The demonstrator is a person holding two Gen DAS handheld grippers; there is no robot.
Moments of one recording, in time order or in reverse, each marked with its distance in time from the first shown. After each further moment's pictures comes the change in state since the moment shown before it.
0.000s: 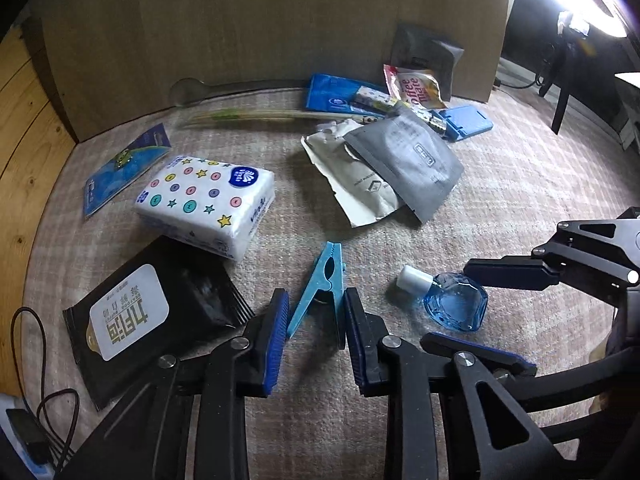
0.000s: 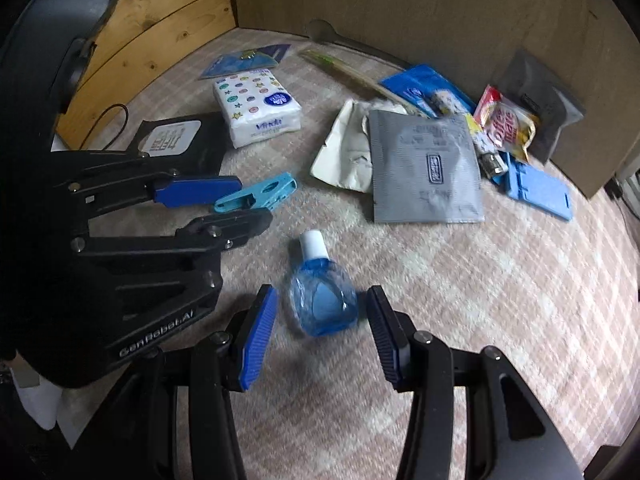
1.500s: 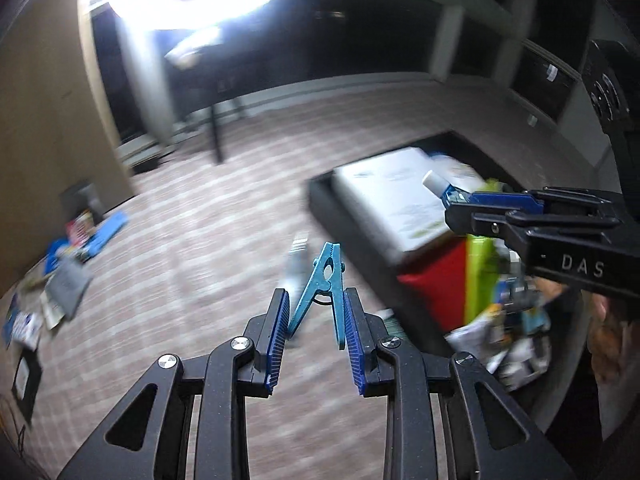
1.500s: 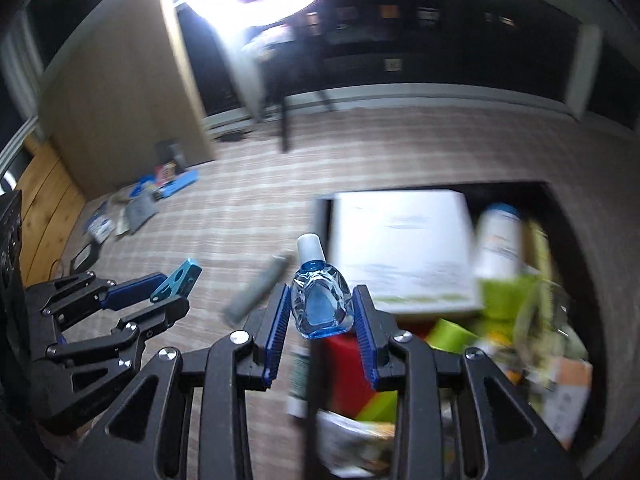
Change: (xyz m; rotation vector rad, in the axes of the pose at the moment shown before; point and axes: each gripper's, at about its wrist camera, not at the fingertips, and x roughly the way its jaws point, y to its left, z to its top) left arm -0.140 -0.330 -0.049 0.458 -0.147 -0.334; right arm -0.283 -0.173 -0.302 0.726 -0.299 -0.339
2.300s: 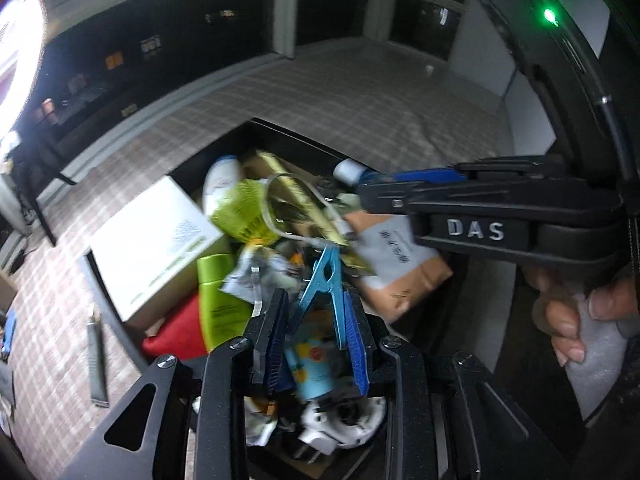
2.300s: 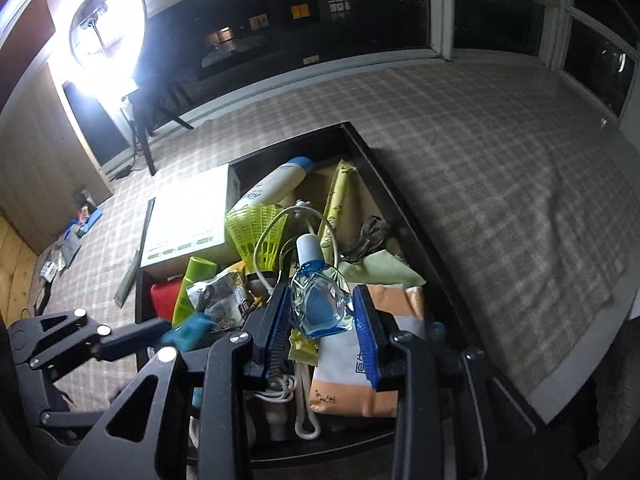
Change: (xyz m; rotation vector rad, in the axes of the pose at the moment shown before) left arm 0.019 -0.203 0.024 0.281 0.056 -0.228; right arm -0.060 -0.156 -0.055 0.212 0.003 -0.151
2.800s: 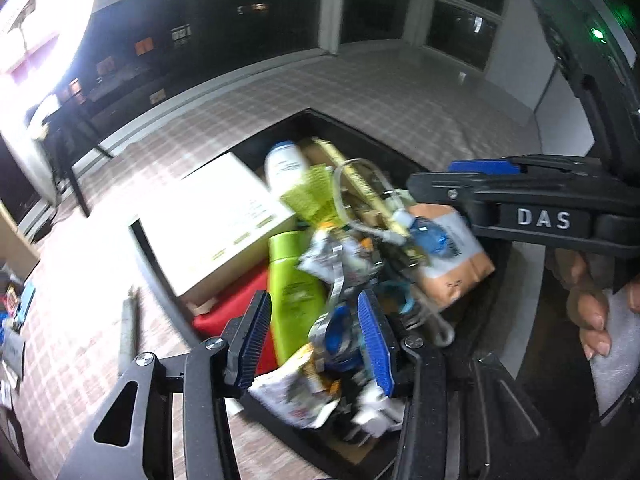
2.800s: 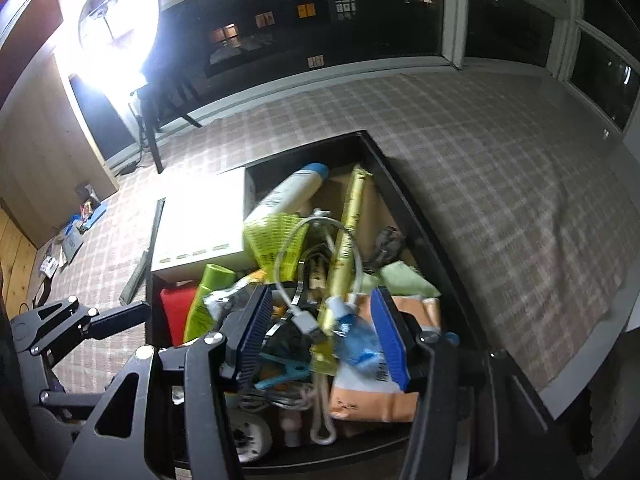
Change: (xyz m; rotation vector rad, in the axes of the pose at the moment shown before) left arm -0.013 0.052 -0.018 -0.100 -0.005 0.091; right arm 0.000 0.033 0.010 -0.041 -0.012 -0.009
